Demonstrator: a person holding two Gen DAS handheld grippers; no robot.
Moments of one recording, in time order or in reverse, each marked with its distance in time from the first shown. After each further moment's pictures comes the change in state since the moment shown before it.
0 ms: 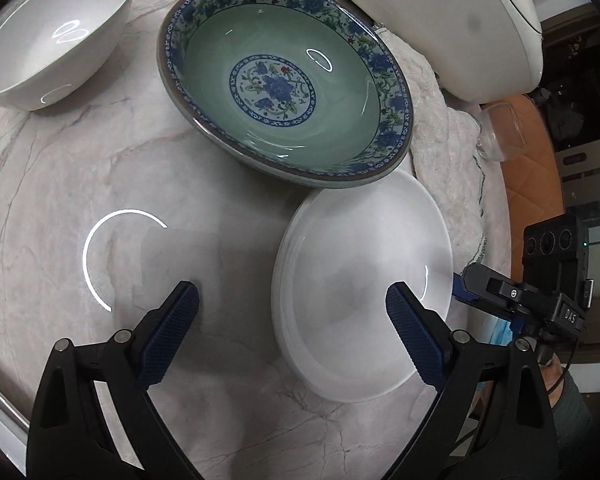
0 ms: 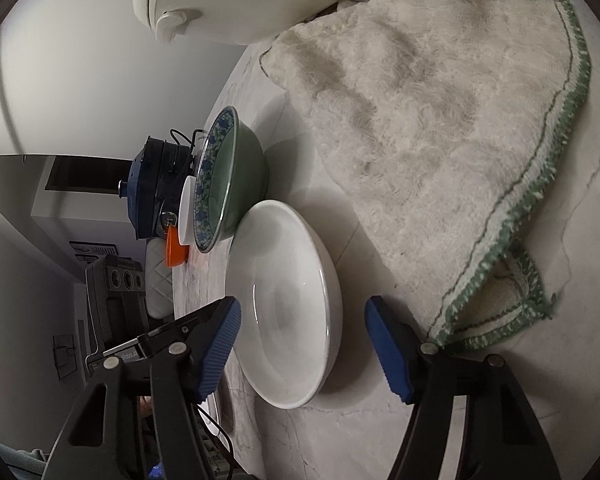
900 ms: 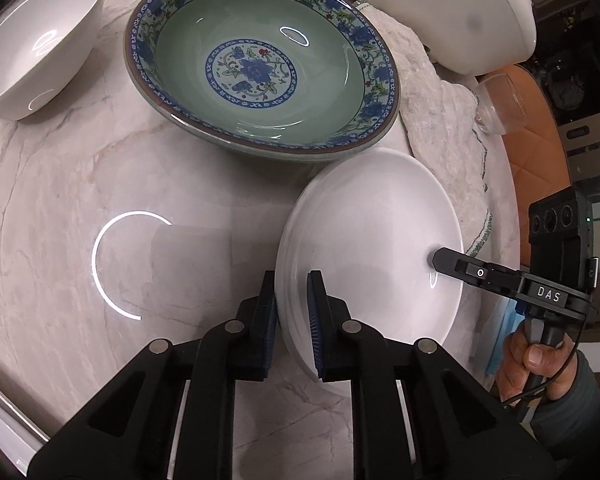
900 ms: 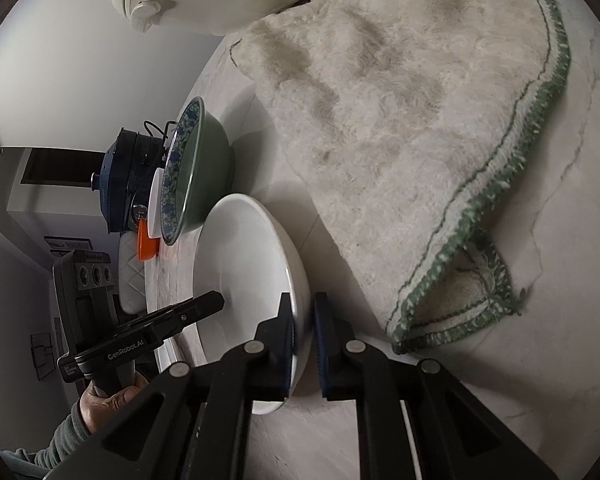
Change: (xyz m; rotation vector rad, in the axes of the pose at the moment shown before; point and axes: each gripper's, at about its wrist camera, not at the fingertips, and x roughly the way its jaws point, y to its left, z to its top) left arm -0.001 -0.007 -0.012 0.063 0.039 0.027; right arm -0.003 -0.011 -0.002 -0.004 0.029 -0.108
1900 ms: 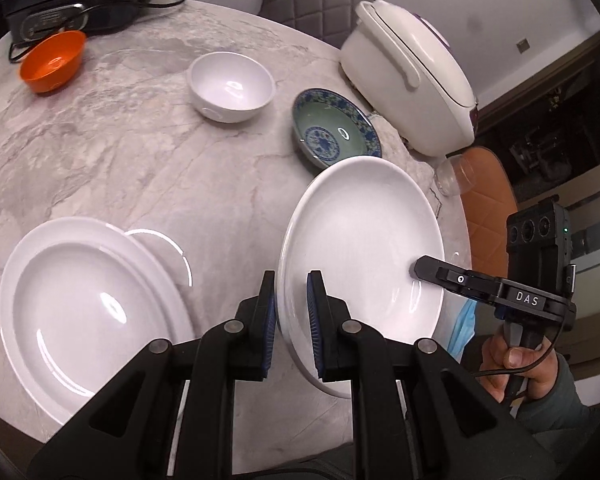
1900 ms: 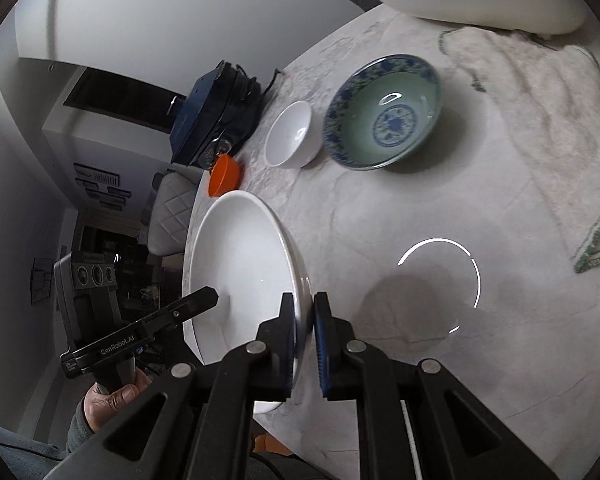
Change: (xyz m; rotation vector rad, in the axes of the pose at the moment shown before) left arm -0.198 0.067 -0.131 -0.175 -0.276 -0.034; right arm 0.016 0.169 -0.055 -0.261 0.069 0.071
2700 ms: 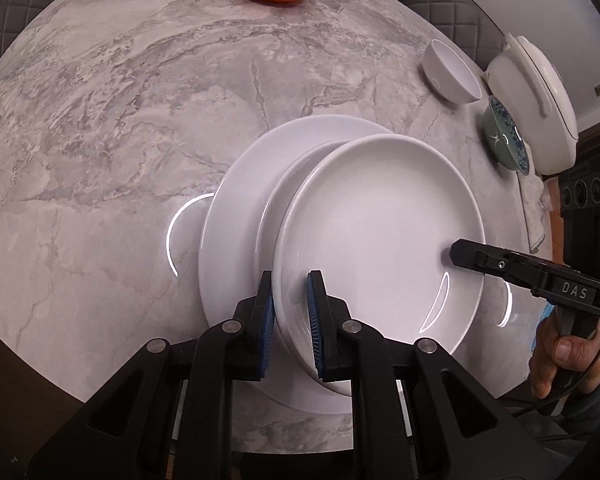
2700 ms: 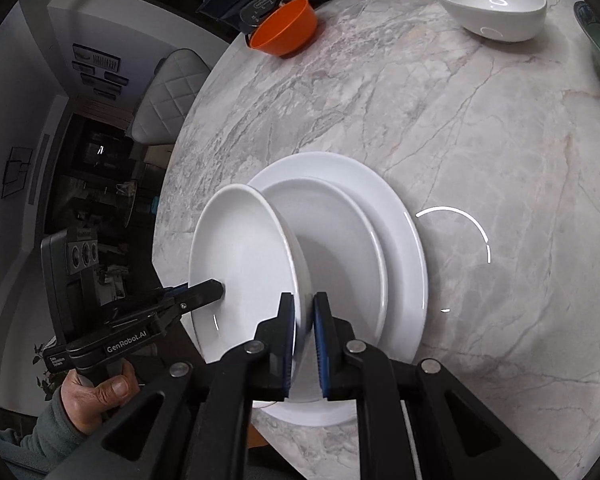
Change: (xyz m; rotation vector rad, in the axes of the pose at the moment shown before) left arm -0.042 0.235 -0.095 -0.164 0.026 0.204; right arm 0.213 0.107 -0.052 -0.241 0.289 -0.110
